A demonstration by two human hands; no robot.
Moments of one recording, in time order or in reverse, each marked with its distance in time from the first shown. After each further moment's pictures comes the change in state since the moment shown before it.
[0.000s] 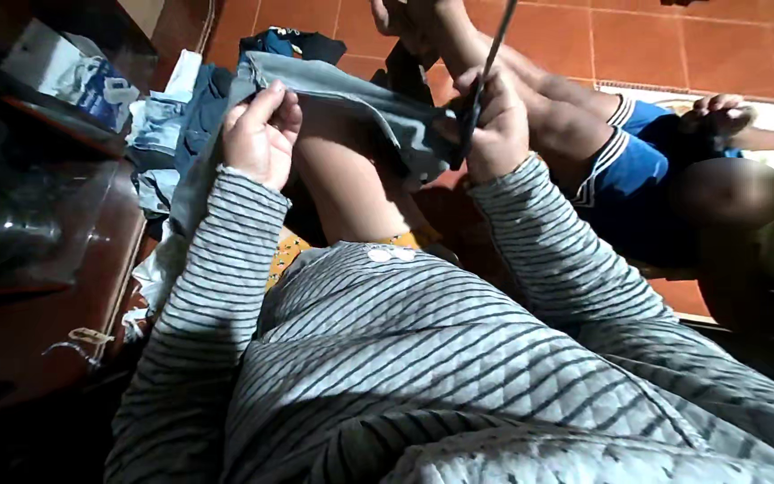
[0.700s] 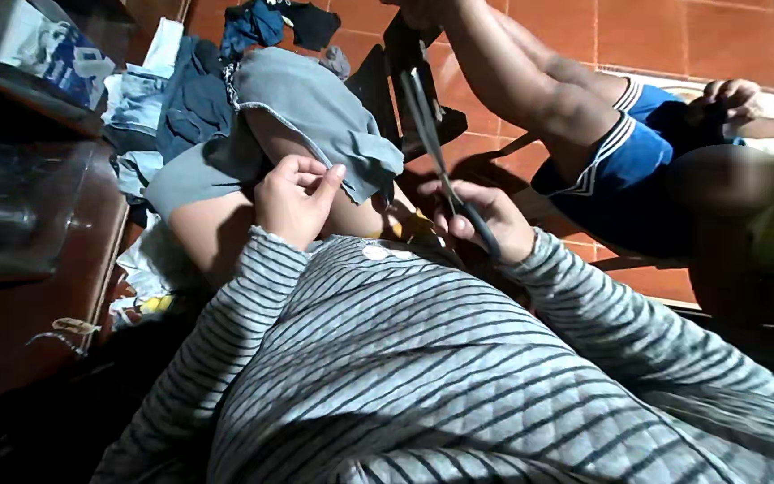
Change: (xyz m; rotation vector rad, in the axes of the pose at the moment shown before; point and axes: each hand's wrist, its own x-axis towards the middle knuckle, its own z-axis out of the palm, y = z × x) left_hand -0.070 -0.052 -0.032 1.024 -0.138 0.147; right_hand -0.105 -0.010 -0.022 0.099 -0.438 0.356
